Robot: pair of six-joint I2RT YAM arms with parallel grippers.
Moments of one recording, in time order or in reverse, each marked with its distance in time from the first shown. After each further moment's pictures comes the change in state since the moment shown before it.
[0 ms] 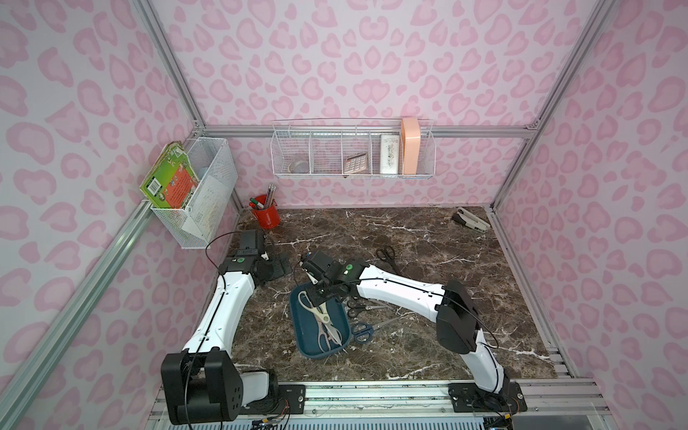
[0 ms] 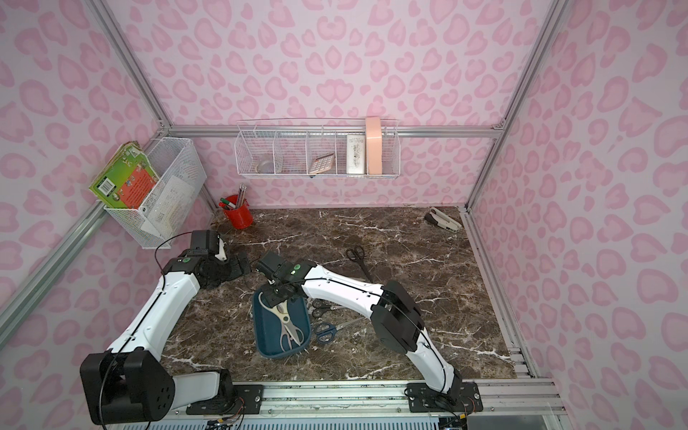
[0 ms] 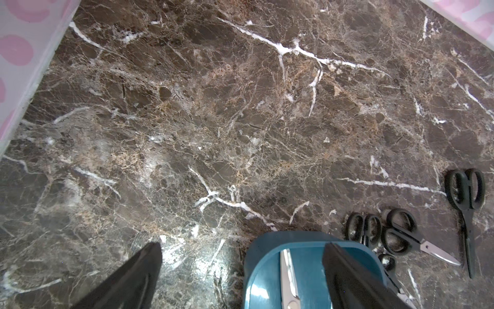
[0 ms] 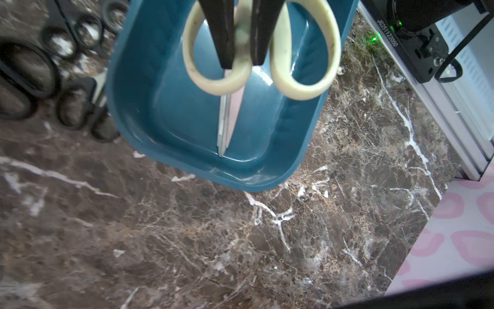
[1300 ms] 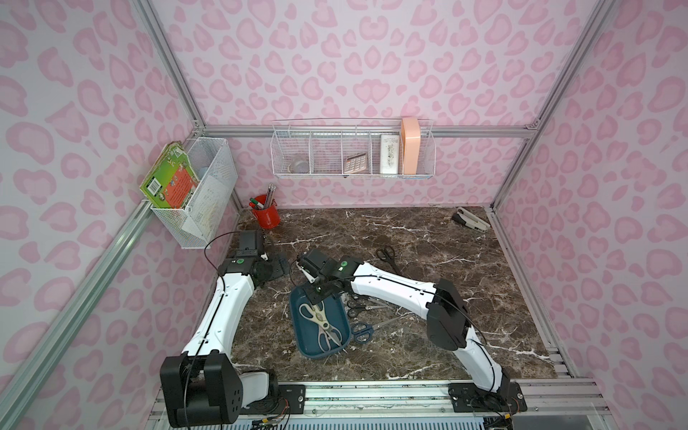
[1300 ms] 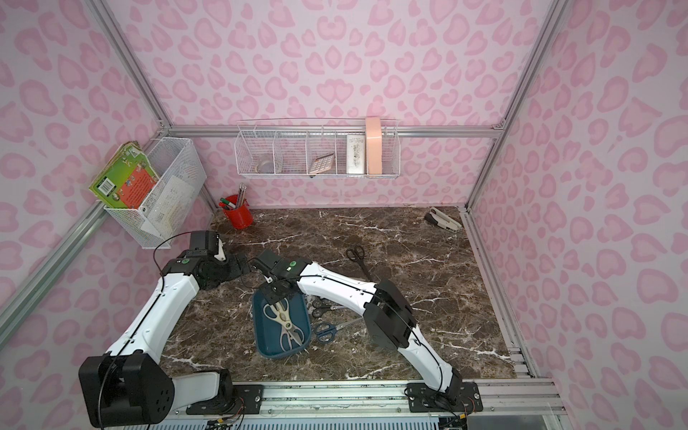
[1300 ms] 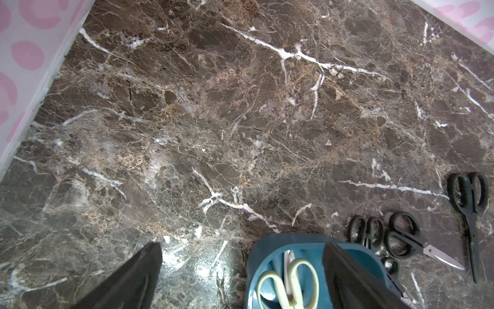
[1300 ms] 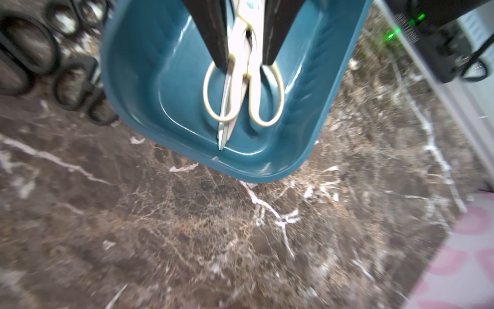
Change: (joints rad) left arm 0.003 -0.005 -0.006 0.005 -0.014 0.001; right arm -0.023 0.023 0.052 -0.058 -0.020 -0.063
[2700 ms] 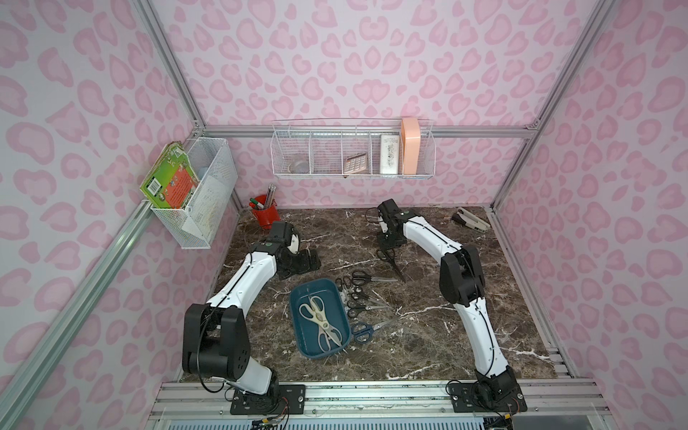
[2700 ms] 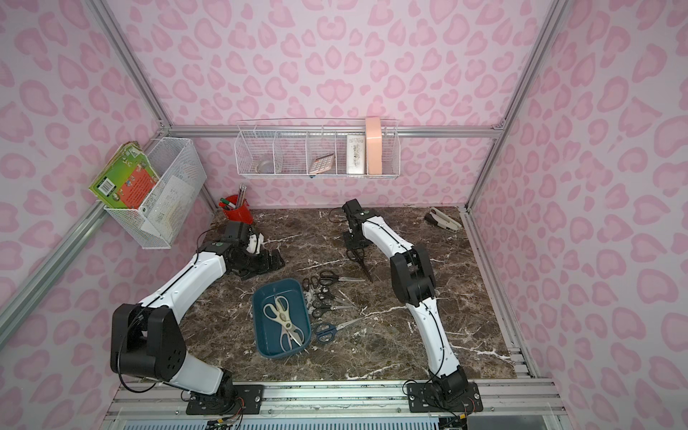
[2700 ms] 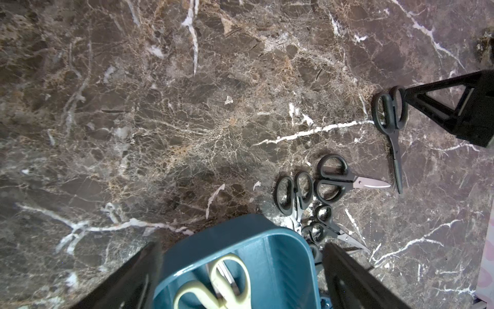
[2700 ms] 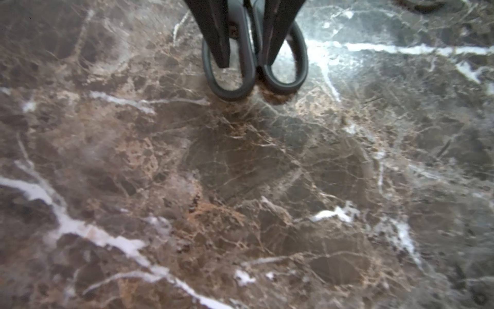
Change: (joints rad) left arm -0.170 0.254 0.114 0.043 0.261 0.040; right arm -0.610 0.214 0.143 -0.137 0.085 -0.193
